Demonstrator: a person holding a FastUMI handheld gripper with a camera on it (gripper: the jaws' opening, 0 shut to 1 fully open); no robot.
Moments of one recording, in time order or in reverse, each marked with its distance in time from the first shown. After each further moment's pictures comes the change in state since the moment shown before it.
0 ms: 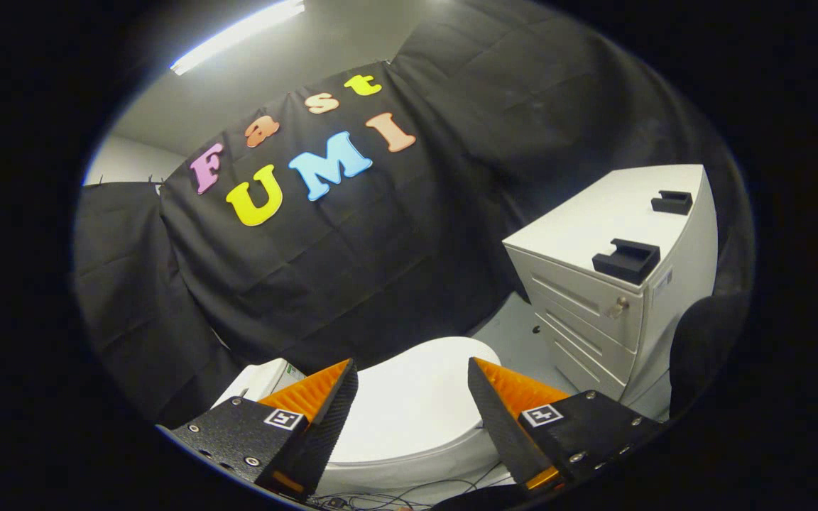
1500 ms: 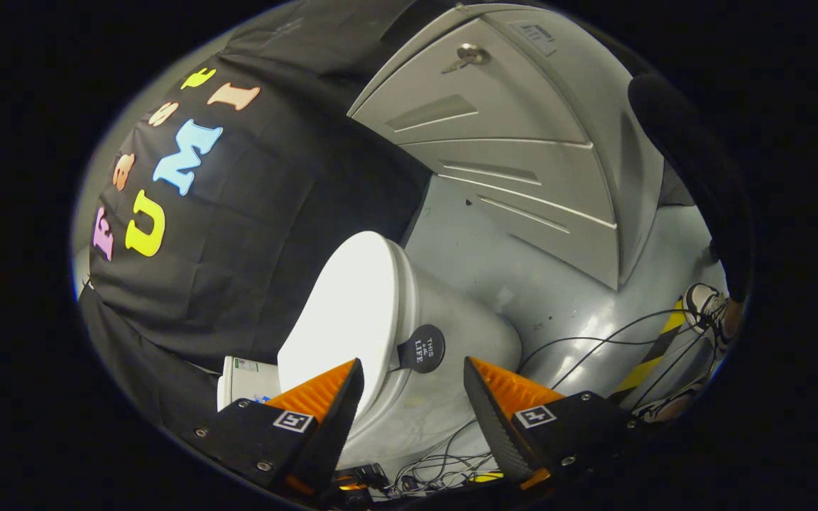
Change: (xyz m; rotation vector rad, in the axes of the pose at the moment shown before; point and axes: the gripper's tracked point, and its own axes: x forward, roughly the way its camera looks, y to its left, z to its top) arm 0.057 -0.114 -0.141 0.459 0.333 -0.205
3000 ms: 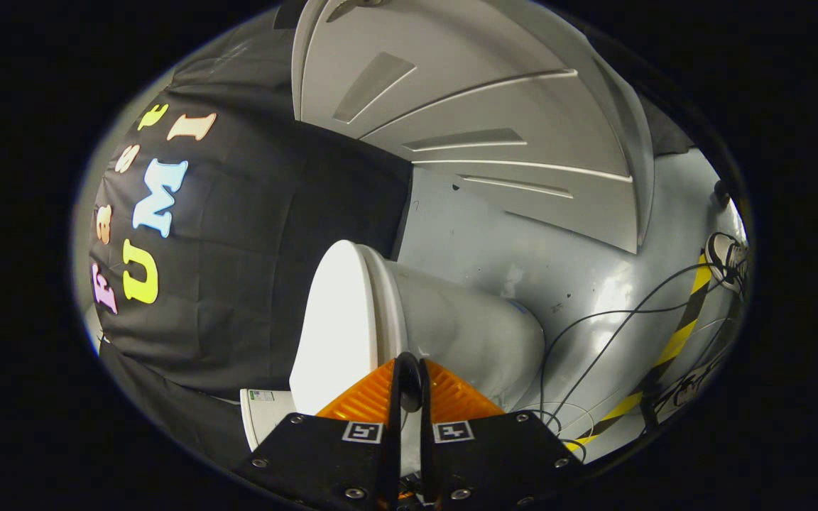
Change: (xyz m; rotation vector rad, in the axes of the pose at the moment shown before) arm 0.031 -0.008 0.008 0.182 -0.003 -0.005
